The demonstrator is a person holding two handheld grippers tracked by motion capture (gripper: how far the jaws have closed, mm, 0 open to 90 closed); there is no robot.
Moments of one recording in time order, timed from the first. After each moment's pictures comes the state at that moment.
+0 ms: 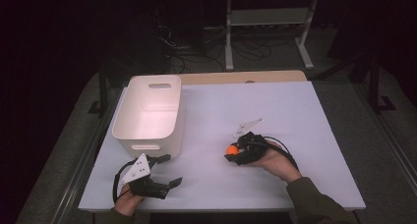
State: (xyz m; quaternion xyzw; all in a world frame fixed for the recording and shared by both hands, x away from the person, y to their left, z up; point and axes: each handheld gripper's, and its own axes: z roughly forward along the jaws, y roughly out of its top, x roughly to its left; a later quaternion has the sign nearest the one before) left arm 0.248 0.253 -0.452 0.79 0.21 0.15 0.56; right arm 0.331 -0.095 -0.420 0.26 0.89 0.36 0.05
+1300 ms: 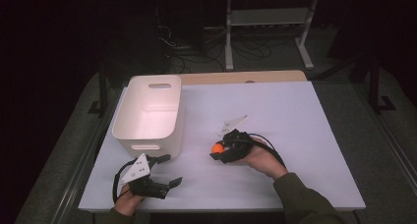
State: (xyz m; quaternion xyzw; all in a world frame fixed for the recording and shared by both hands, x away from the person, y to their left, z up) left arm 0.248 0.254 -0.452 0.79 0.22 0.15 0.56; right arm 0.337 -0.057 -0.411 0.23 0.89 0.38 0.03
